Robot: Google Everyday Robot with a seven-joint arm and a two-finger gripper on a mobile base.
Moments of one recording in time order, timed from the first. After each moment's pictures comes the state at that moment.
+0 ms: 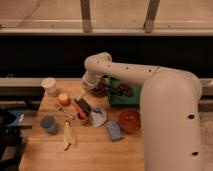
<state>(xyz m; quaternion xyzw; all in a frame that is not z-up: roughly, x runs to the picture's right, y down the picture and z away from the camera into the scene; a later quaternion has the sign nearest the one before) -0.106 0.021 0.845 -0.33 -0.07 0.38 0.86</state>
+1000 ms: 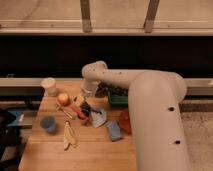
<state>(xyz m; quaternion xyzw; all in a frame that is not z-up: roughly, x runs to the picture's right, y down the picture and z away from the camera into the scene) -0.113 0.071 0.880 -0.36 -0.01 0.40 0.84</state>
